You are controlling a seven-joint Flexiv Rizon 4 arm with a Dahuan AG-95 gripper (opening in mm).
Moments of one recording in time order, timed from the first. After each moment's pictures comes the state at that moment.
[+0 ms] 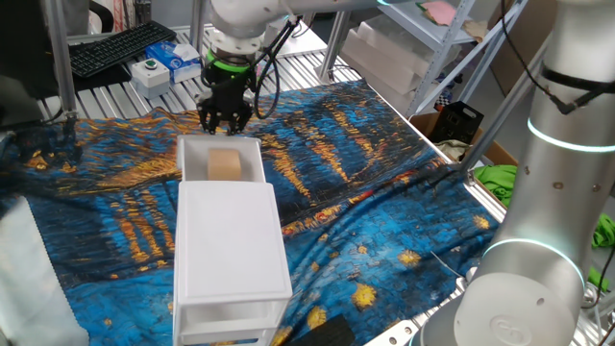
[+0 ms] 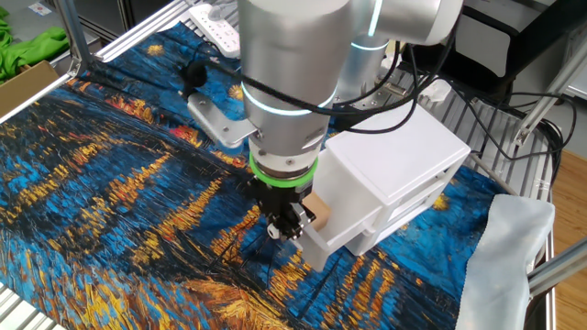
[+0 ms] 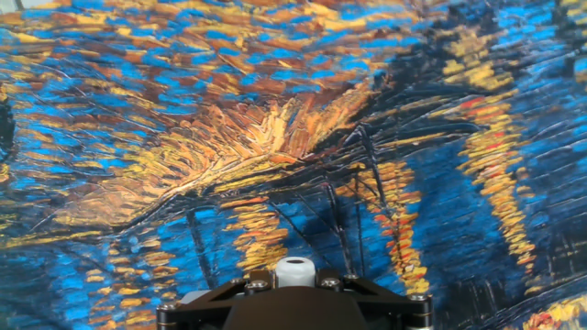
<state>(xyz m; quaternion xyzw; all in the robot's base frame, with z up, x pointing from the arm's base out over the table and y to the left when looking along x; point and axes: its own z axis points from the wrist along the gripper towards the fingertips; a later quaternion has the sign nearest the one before) 0.599 0.102 0.148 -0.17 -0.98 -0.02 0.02</state>
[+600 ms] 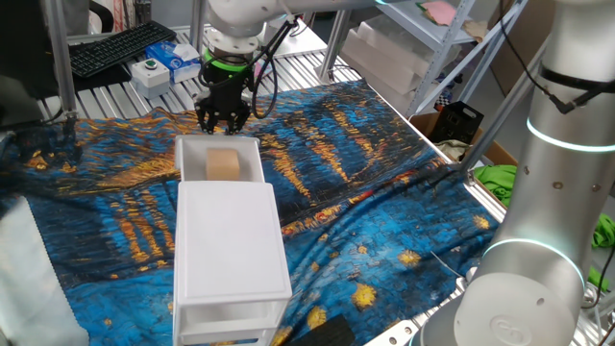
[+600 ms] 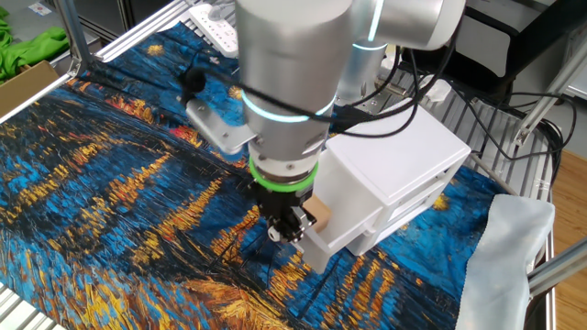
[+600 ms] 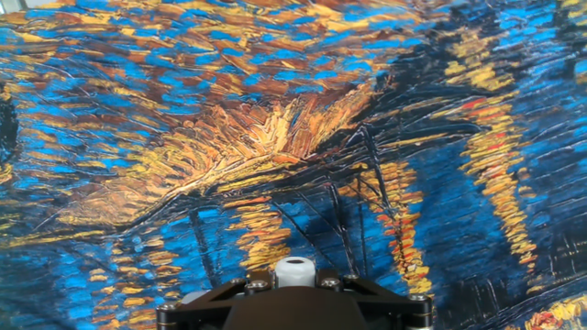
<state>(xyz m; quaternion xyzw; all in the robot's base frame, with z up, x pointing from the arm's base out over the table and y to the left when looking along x) 0.597 0.104 0.151 -0.17 -0.98 -0.02 0.02</state>
